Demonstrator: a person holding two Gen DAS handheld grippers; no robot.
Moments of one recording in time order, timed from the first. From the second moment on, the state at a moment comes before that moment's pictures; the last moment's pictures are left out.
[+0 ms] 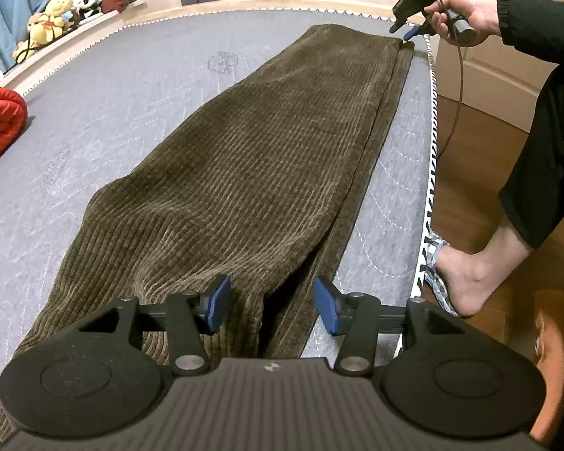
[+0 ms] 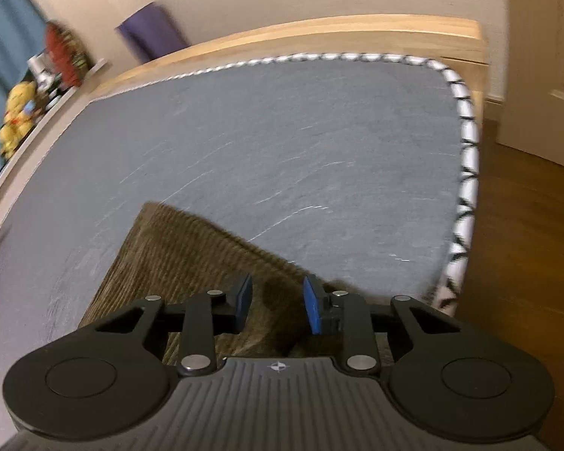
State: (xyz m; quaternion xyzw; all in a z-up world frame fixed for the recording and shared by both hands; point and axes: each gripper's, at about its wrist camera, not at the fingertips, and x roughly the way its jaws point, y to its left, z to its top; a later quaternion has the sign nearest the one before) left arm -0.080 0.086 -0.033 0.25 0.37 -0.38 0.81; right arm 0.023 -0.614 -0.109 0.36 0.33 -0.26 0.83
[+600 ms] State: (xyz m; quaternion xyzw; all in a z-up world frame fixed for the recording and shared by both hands) left arm -0.073 0.084 -0.035 0.28 0.37 -0.36 0.81; right arm -0.004 -0.615 -0.054 0.37 0.22 -0.26 0.86
